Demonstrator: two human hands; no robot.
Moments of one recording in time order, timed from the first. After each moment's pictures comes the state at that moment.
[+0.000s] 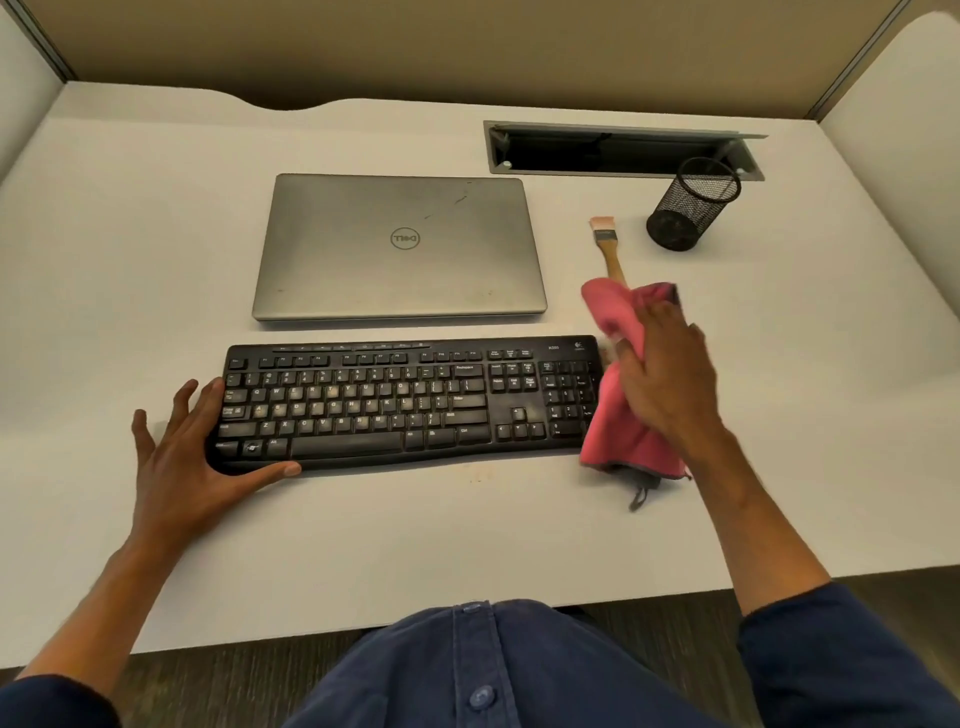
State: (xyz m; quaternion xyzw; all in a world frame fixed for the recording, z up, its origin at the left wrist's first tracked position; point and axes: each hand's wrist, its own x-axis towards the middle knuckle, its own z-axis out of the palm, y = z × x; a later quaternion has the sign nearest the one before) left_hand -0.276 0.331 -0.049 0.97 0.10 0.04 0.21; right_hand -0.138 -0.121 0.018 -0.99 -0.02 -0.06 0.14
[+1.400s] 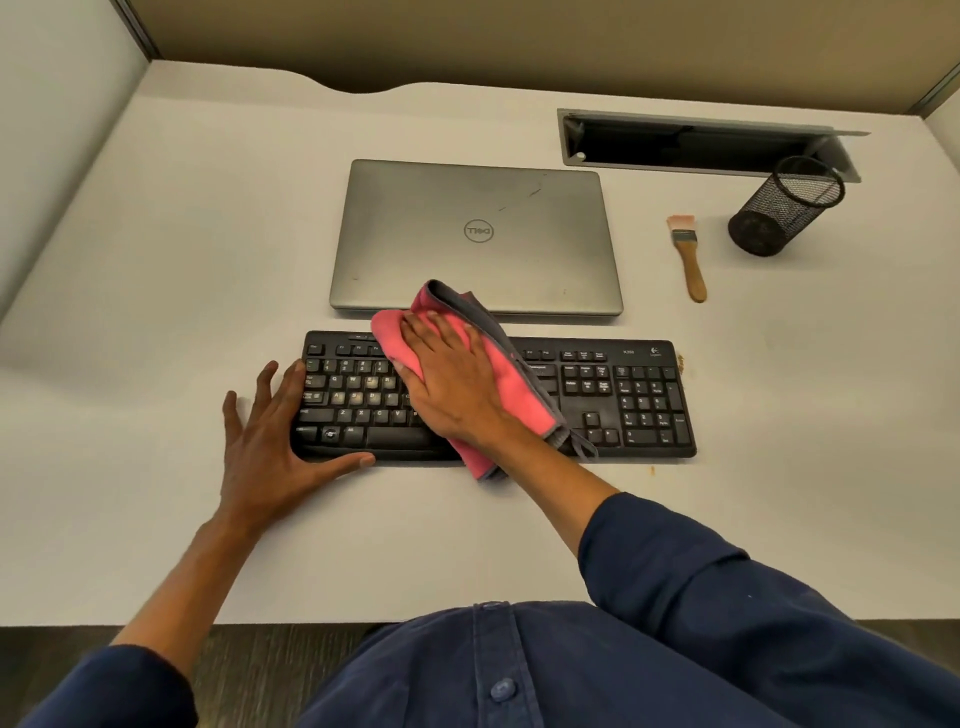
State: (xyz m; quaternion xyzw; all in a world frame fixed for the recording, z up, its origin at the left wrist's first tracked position) left_hand -0.272 0.334 -0.051 0.97 0.08 0.04 0.22; right_hand -0.149 0.138 -0.036 -0.94 -0.28 0.08 0.17
